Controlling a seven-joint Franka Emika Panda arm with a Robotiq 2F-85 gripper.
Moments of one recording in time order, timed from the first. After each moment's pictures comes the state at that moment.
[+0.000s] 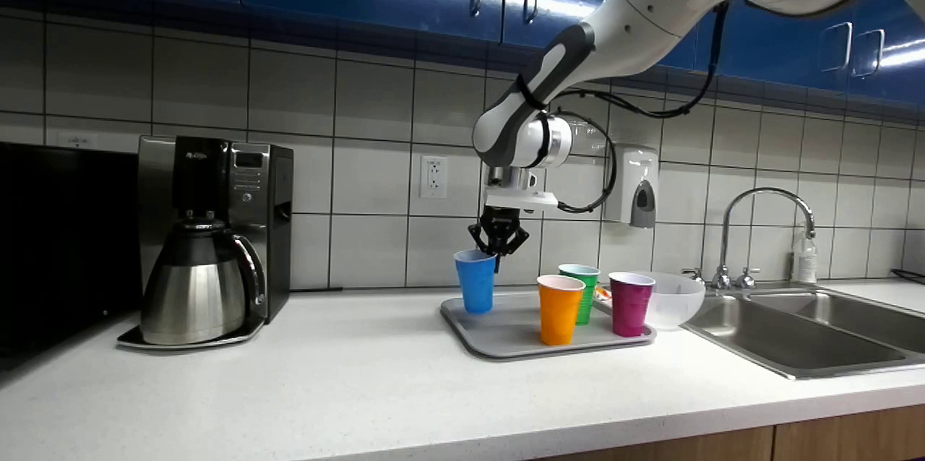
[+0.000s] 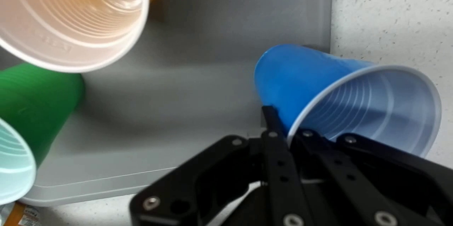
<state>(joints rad) 0.21 0.50 0.04 -1.73 -0.03 2.38 0.28</state>
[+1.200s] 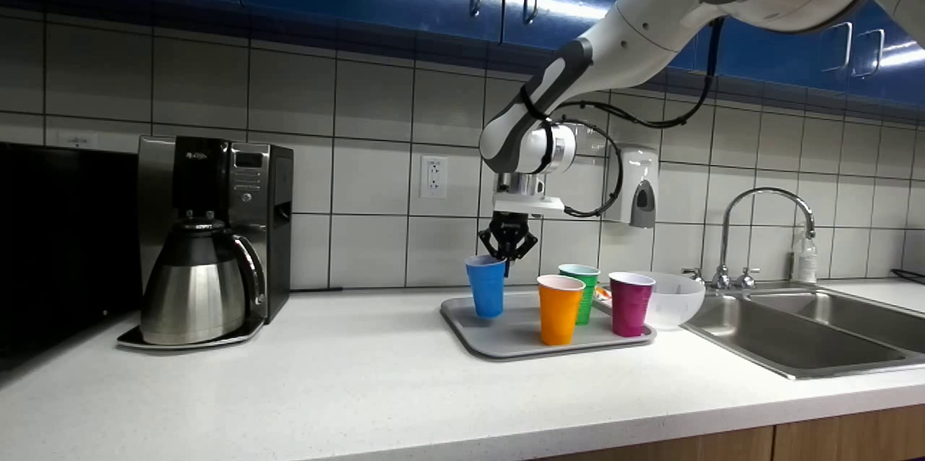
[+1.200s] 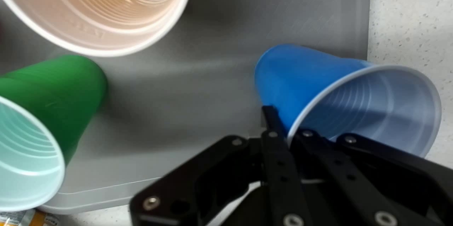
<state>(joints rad) 0.18 0.56 0.02 -1.66 -0.02 2.34 0.26</state>
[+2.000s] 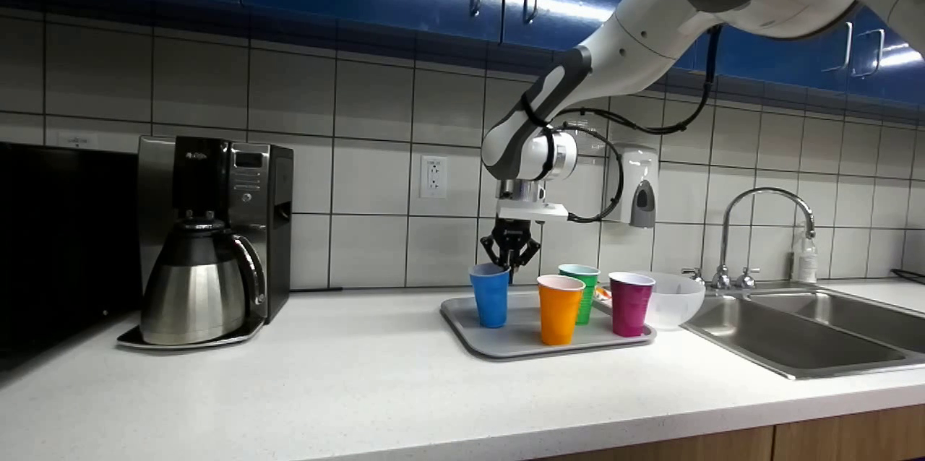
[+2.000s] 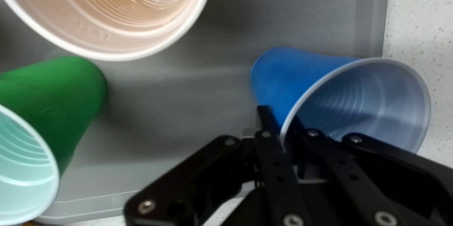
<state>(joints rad) 0.17 0.58 0.02 -1.66 -0.01 2.34 0.21</state>
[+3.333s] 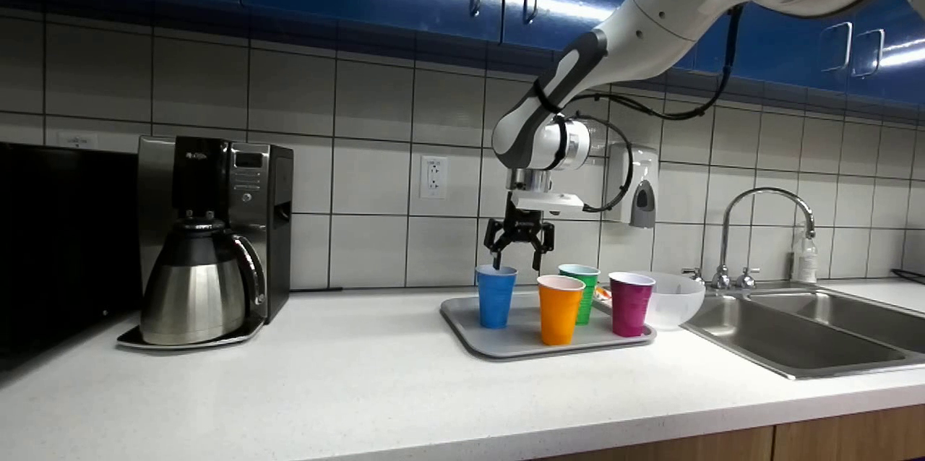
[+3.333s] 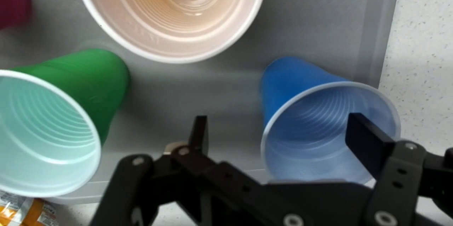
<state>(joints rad) 0.14 0.50 0.03 -1.74 0.00 2.34 0.09</state>
